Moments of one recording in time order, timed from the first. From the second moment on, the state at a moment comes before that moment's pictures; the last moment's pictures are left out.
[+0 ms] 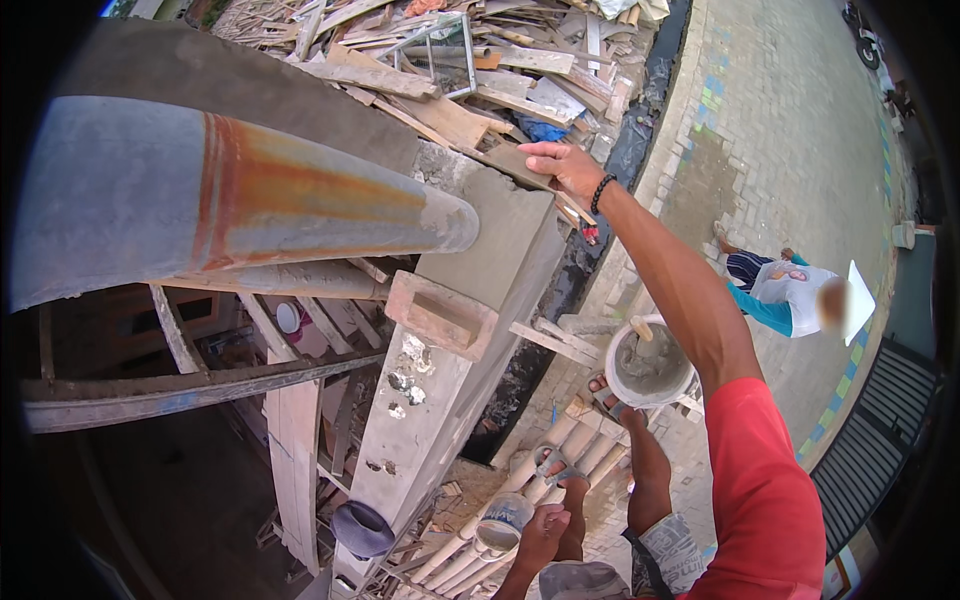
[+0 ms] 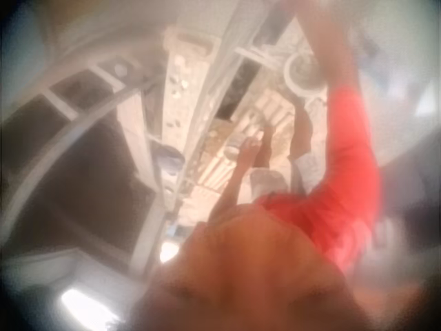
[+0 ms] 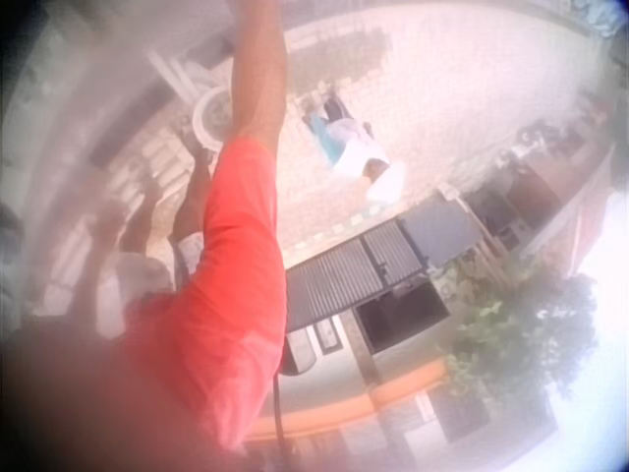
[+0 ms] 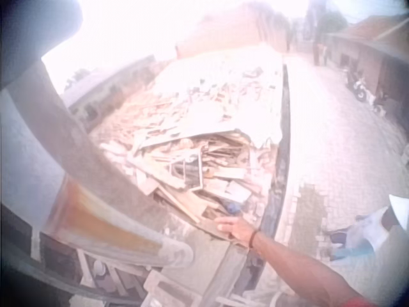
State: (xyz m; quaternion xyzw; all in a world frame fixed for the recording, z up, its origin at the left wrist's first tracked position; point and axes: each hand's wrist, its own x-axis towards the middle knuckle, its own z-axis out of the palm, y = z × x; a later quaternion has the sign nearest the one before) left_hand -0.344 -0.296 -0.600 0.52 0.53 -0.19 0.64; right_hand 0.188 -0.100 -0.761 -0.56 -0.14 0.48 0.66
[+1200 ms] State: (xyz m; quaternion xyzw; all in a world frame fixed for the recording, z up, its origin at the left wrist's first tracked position) left_hand -0.325 -0.291 -0.592 0.49 0.52 -0.21 0.66; right_hand 0.188 -0.103 -0.761 -0.60 -0.16 0.47 0.62
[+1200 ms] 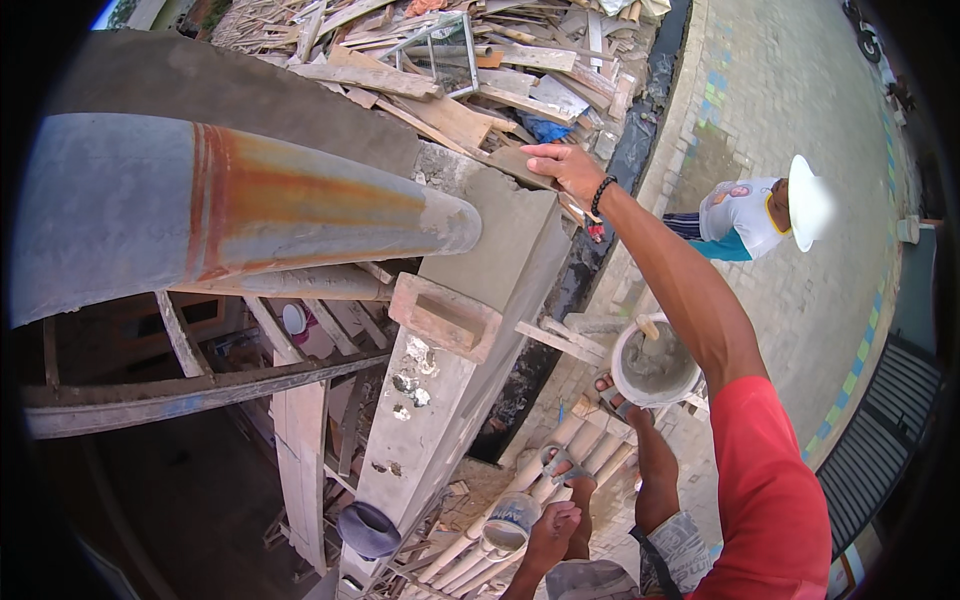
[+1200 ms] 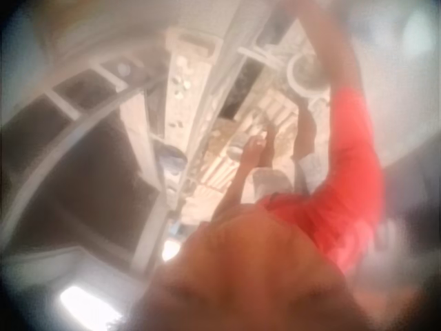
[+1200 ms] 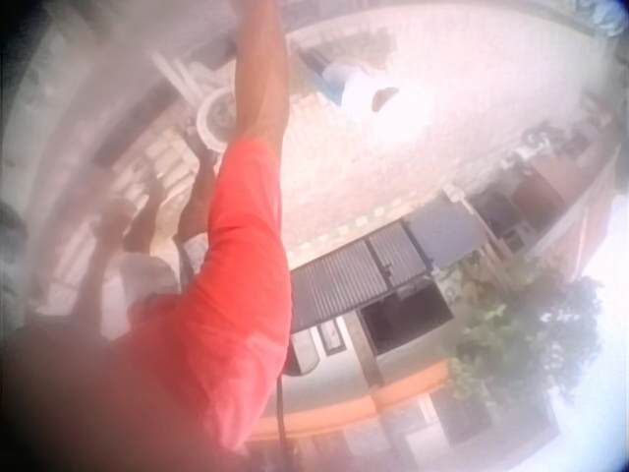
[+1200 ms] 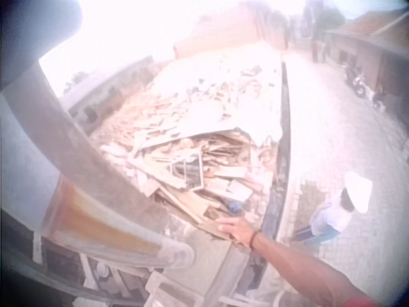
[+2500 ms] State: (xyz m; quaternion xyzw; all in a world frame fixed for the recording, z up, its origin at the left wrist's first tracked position) left_hand -0.334 -0.298 -0.598 0.49 0.53 -0.18 0.67; right_hand 0.177 -0.104 -0.769 -0.53 -0.15 0.45 0.71
